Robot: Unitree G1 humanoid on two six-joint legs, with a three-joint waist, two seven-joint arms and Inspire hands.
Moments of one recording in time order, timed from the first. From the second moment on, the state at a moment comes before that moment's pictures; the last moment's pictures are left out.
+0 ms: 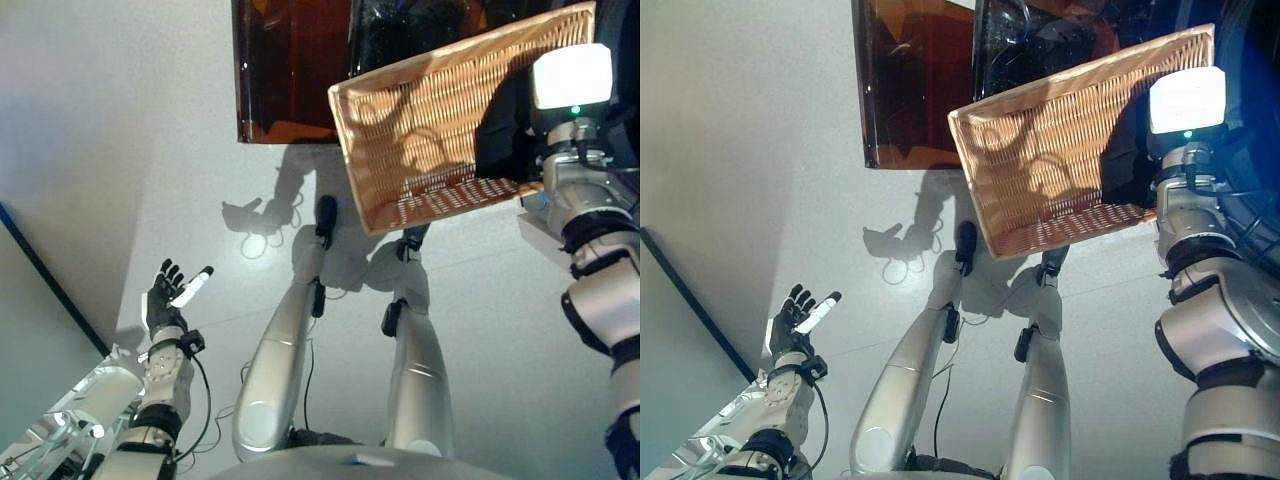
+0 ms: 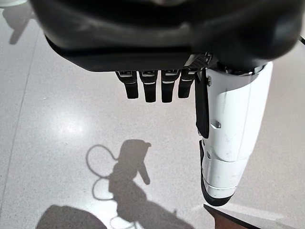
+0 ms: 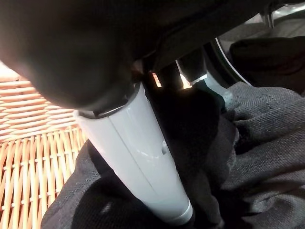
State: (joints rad) left arm -0.16 0.28 -0.02 0.91 -0.54 -0.44 0.20; right arm -1.15 -0.81 0.74 1.21 -0.76 0.13 -0.57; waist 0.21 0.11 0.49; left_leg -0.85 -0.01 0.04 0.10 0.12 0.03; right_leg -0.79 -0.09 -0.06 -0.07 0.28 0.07
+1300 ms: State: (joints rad) left arm -0.13 0.28 0.07 0.96 -0.51 -0.35 0.20; right arm -0.66 -0.41 -0.01 0.66 0.72 -0.33 -0.41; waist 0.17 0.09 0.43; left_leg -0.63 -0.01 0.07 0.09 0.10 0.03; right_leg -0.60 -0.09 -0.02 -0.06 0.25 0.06
